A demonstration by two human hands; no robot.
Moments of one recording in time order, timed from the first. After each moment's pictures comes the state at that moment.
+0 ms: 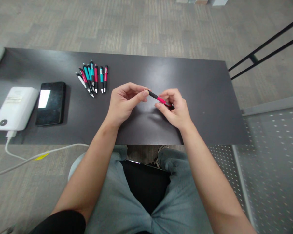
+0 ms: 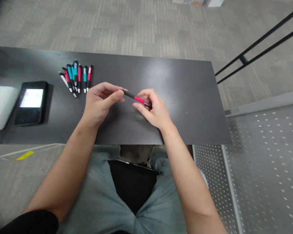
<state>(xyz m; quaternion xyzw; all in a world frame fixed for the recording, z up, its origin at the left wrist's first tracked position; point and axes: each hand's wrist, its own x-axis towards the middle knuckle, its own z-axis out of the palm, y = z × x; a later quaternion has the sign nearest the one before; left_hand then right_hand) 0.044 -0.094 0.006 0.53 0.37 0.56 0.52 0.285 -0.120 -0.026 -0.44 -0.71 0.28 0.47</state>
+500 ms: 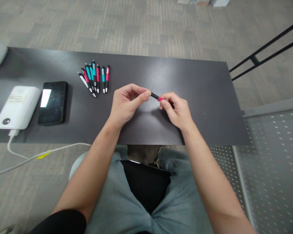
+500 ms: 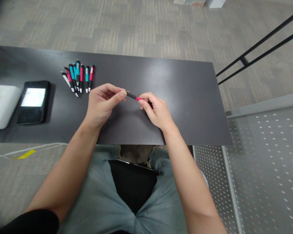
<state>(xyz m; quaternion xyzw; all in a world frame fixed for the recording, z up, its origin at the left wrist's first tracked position) 0.047 -0.096 0.001 0.53 0.39 0.55 0.51 0.288 -0.121 -0.019 -0.44 -0.73 0.29 0.44</state>
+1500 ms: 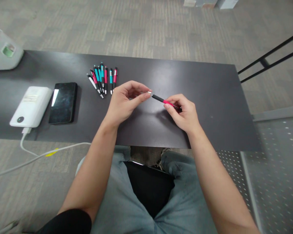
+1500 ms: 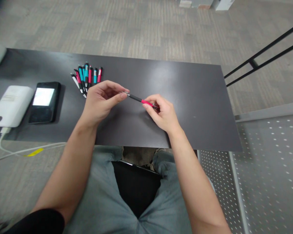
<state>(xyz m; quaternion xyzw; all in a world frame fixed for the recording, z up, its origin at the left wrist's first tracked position) 0.011 -0.086 0.008 0.58 0.39 0.52 0.49 0.288 -0.122 -0.022 -0.45 -0.73 0.24 0.46</state>
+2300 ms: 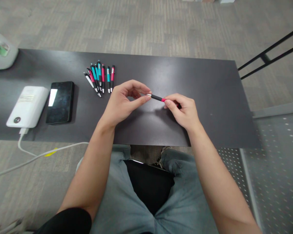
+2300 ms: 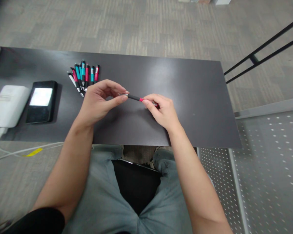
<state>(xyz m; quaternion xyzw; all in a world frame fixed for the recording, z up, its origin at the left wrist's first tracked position) 0.011 -0.087 0.015 0.63 0.39 0.49 0.46 0.288 -0.120 -0.019 -0.46 -0.72 0.28 0.43</state>
